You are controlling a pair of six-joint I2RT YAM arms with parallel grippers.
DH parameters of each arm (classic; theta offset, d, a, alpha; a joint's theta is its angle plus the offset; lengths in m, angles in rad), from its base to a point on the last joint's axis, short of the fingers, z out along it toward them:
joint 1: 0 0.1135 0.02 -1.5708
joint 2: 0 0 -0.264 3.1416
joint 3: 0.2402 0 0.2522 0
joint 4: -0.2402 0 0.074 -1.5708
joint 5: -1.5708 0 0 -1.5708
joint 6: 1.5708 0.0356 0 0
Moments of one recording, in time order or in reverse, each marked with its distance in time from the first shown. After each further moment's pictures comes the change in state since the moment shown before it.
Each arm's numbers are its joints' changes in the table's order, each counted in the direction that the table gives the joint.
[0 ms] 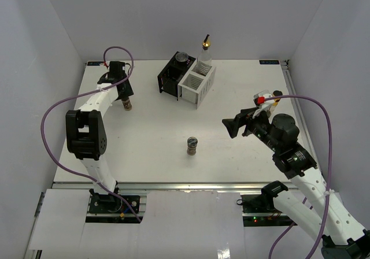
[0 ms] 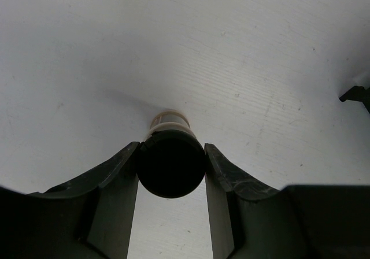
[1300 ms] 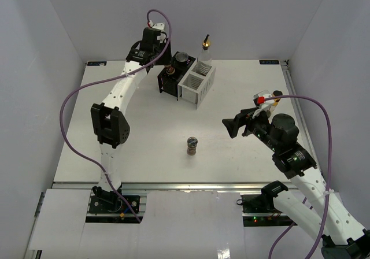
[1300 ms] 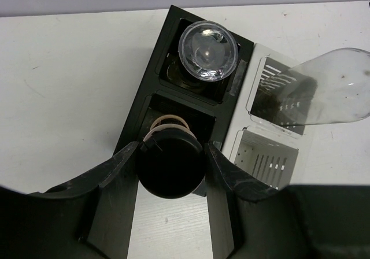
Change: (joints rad) left arm -0.294 0.303 0.791 -0.157 -0.200 0.098; right arm 0.000 0.002 -0.003 0.001 -0.003 0.000
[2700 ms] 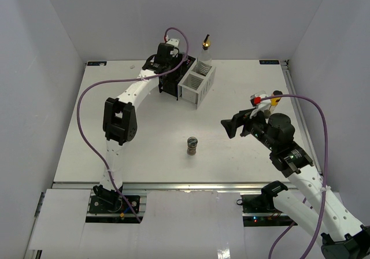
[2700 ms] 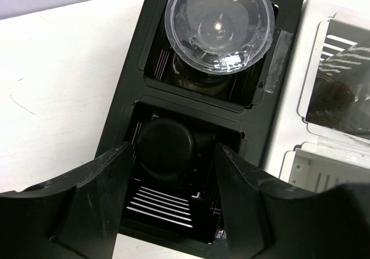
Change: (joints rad) left arm -0.047 0.106 -0.150 0.217 0.103 0.155; right arm 0.000 0.027 -0.029 0.029 0.000 -0.003
